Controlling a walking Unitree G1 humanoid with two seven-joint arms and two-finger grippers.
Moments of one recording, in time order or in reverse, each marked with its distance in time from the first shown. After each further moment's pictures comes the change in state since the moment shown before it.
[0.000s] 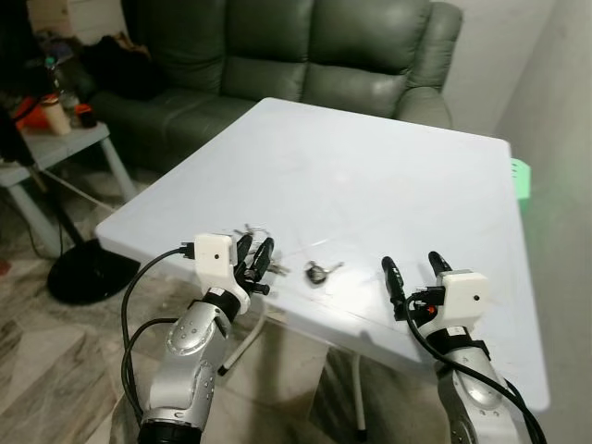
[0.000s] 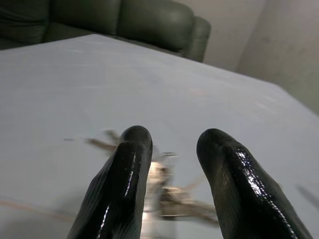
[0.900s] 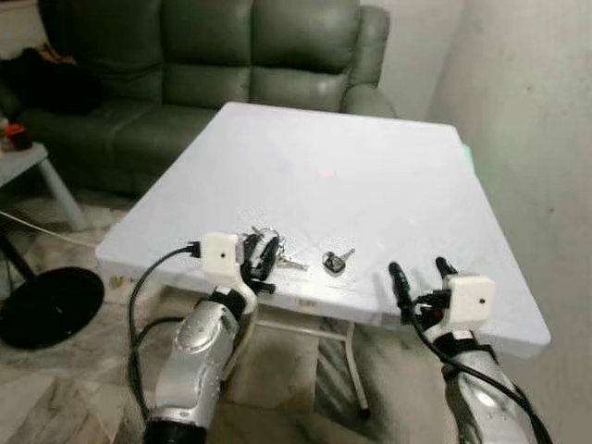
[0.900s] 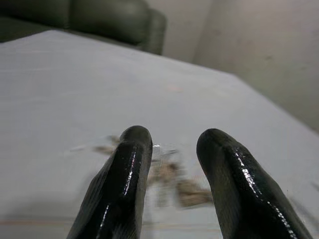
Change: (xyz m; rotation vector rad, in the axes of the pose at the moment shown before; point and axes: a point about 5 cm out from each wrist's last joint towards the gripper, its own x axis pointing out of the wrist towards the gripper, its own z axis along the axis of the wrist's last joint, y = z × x) left arm 0.001 0.000 0.001 -0.006 -0.002 0.017; right arm -0.003 -0.003 -0.003 0.001 0.029 -0.005
